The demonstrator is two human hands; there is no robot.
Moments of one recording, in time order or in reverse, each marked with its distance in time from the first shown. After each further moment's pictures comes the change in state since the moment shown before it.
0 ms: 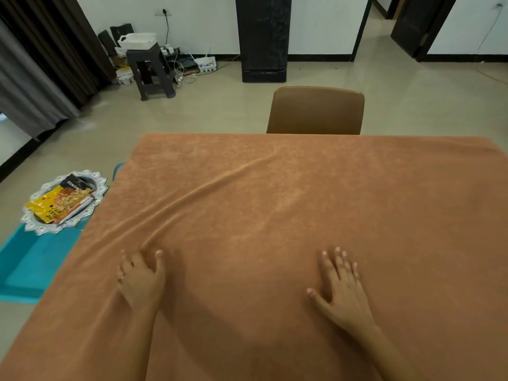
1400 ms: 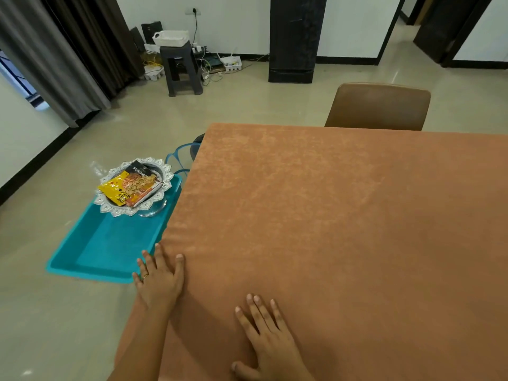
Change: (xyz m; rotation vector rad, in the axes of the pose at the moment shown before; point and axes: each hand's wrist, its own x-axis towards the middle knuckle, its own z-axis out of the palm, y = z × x) left_hand 0.108 -0.193 -0.065 0.186 -0.069 0.047; right_hand -0.080 -0.368 0.121 -0.032 -0.212 -0.448
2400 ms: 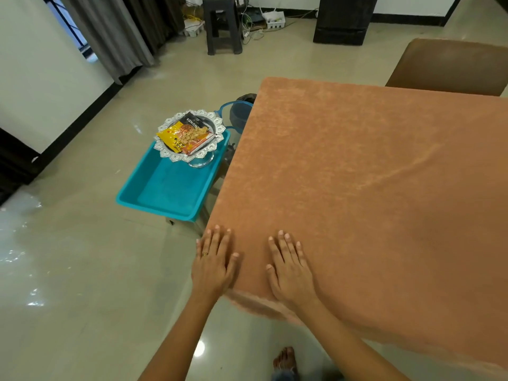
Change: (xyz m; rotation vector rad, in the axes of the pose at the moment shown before) left_hand -0.094 -0.102 -0.017 0.014 -0.049 0.495; right_hand 0.033 -0.076 0.020 0.066 0.201 0.134
